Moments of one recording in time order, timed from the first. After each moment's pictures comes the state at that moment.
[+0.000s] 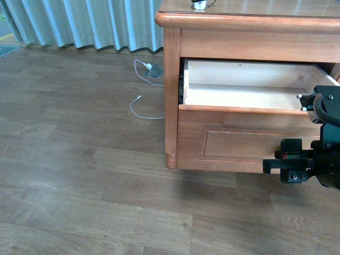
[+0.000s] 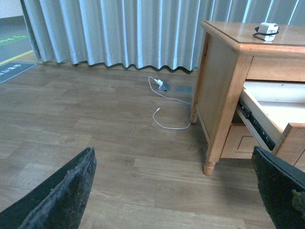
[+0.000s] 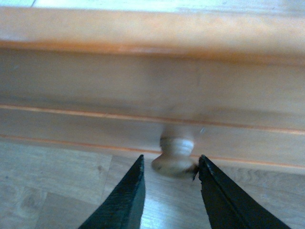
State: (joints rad) left arm 0.00 0.00 0.01 0.00 0.00 0.00; right arm 0.18 1.91 0.59 0.71 0.02 0.10
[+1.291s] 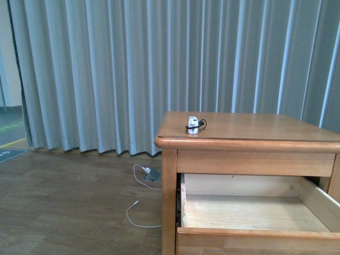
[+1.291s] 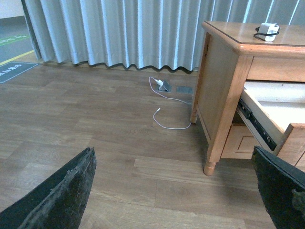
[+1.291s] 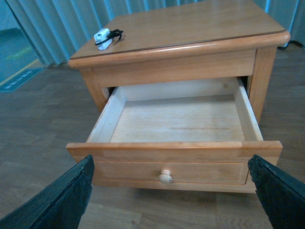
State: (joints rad) left arm 0.00 0.00 0.01 0.00 0.00 0.00; right arm -0.16 0.57 0.34 0.07 -0.33 0.13
